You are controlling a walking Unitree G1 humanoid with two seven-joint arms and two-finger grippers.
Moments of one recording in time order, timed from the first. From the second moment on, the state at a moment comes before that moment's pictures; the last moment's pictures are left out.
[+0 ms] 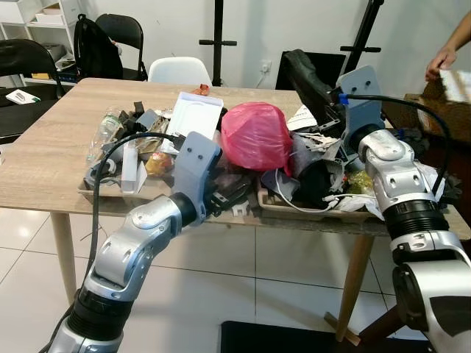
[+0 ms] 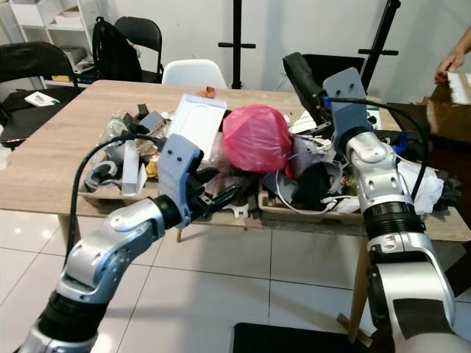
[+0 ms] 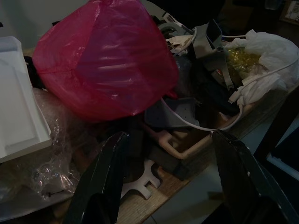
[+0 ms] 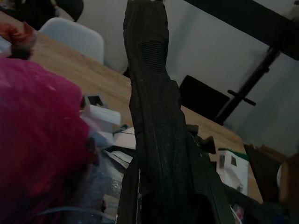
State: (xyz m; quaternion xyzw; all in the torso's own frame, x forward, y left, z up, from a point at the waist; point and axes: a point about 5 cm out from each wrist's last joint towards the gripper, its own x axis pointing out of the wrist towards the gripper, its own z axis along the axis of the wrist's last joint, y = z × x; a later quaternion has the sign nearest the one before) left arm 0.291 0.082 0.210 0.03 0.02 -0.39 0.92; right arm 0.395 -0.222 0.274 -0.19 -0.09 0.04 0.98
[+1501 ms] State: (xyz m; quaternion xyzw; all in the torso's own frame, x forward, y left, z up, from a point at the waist) left arm 0.235 0.201 0.088 0.16 0.27 -0.39 0.87; right arm 0.234 -0.206 0.120 0.01 0.29 0.55 0.78
